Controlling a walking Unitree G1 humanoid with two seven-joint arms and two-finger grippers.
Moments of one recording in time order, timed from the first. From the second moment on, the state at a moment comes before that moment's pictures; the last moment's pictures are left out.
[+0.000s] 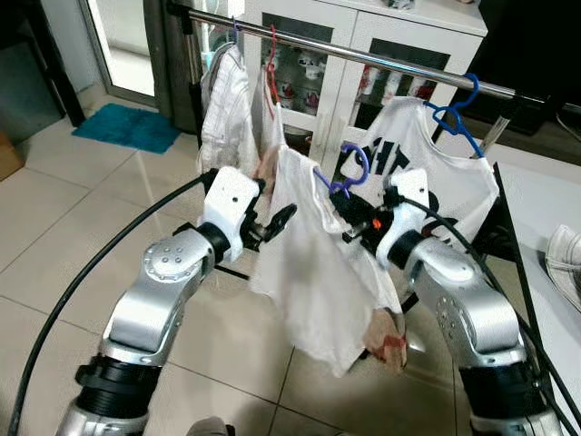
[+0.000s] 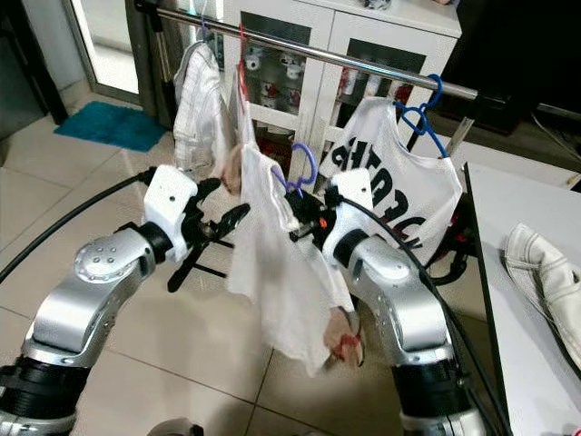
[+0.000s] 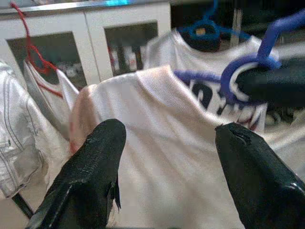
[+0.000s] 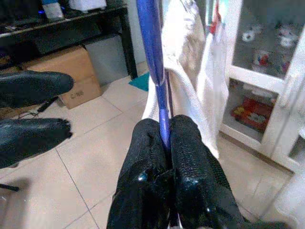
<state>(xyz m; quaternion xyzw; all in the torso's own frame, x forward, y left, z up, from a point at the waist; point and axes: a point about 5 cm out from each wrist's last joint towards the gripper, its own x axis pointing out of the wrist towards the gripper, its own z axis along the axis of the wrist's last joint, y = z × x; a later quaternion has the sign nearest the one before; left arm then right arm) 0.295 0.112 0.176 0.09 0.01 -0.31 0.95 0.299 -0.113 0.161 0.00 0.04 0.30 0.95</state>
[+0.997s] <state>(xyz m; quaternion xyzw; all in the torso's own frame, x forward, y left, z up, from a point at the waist) 0.333 0.094 0.173 0.02 0.04 -0.27 0.96 0.296 -0.107 0.169 0.00 0.02 0.33 0.94</state>
